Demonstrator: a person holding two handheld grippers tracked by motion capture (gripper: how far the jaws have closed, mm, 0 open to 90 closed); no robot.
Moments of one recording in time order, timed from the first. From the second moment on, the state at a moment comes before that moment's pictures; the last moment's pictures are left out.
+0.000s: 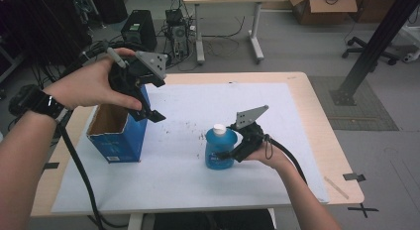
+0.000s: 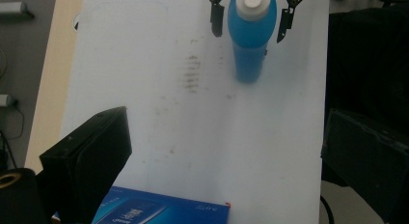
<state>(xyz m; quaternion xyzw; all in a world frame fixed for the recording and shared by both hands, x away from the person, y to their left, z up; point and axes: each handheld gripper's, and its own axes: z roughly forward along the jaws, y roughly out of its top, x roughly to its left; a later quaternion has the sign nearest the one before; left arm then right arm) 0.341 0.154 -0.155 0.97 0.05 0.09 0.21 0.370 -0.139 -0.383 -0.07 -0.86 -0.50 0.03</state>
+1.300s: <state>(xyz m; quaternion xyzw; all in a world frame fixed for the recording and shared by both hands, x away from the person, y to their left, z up) 0.340 0.154 -0.152 0.97 0.05 0.10 0.21 0.371 -0.144 -0.385 -0.06 -0.85 -0.52 0.03</state>
